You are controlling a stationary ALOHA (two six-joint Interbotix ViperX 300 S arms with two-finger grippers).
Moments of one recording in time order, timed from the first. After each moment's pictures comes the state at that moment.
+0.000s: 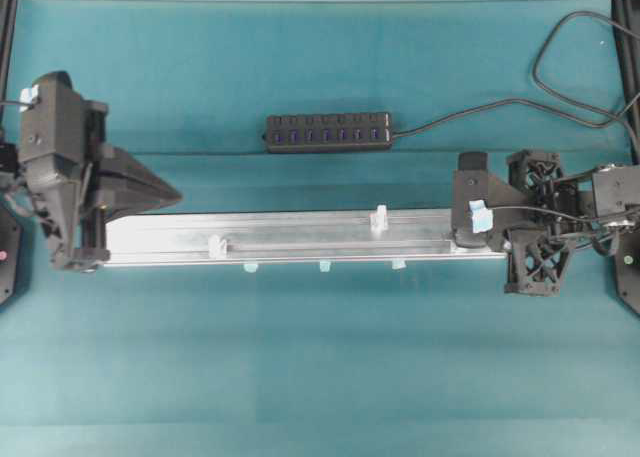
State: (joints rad) left arm 0.08 -0.64 0.91 0.02 0.25 -0.05; right arm -0.03 -0.30 0.93 -0.12 0.65 0.13
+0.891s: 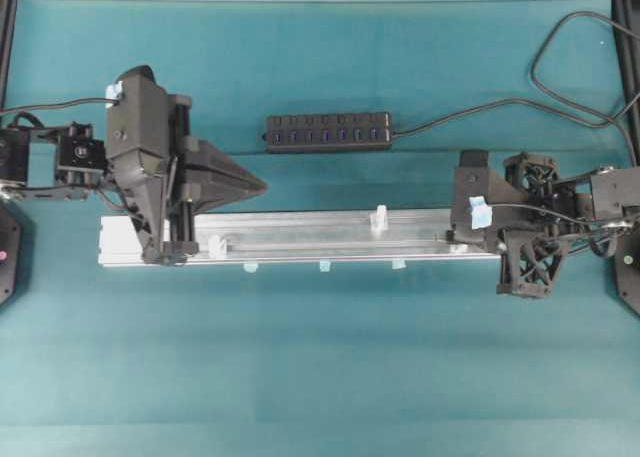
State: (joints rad) left arm 0.08 -0.35 0.79 0.02 -0.06 -0.02; right arm -0.03 -0.28 0.96 -0.10 0.56 0.17
